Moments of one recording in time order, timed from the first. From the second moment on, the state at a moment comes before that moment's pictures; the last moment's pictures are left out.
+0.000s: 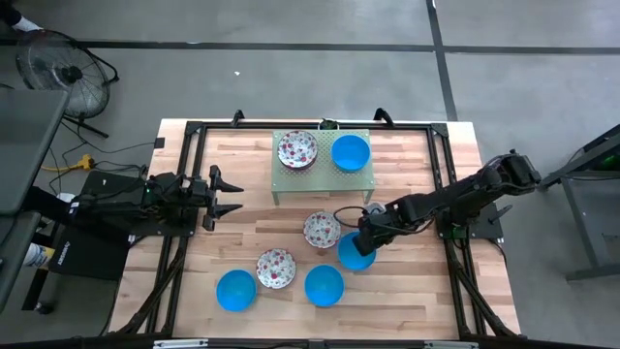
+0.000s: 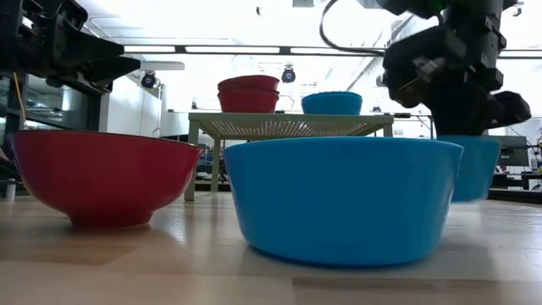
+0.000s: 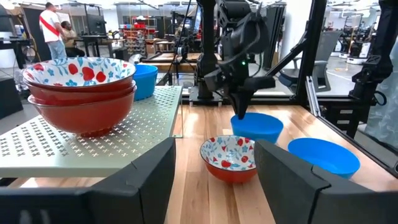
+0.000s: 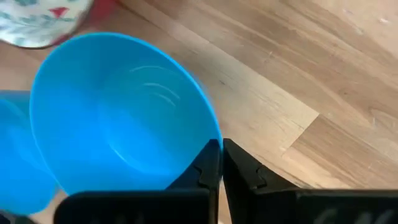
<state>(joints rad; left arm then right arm) 0.04 0.01 0.10 -0.06 0.03 0.00 0.26 1.48 0.87 -0.65 -0.06 1.33</state>
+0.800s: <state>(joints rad) 0.04 0.01 0.10 -0.06 0.03 0.00 0.15 1.12 0.88 -0.78 -0.04 1.26</state>
